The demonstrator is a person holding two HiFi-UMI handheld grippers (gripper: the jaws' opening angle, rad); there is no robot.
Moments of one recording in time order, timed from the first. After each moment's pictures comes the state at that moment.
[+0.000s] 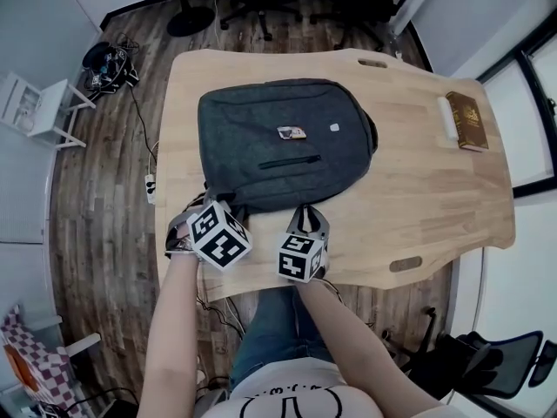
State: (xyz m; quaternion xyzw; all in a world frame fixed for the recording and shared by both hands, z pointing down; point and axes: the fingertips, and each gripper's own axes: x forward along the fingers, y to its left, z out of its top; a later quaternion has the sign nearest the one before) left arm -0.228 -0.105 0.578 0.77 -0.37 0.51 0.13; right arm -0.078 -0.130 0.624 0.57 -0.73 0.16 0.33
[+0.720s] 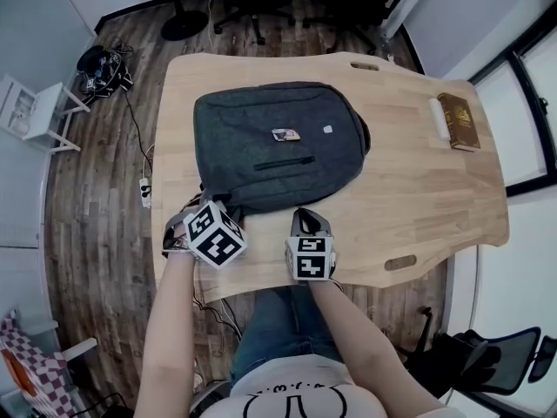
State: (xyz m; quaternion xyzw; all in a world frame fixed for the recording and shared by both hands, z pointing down) left arm -0.228 -0.104 0.579 0.77 -0.37 0.50 0.13; right arm -0.079 -0.124 0.619 0.49 -0.79 0.20 0.31
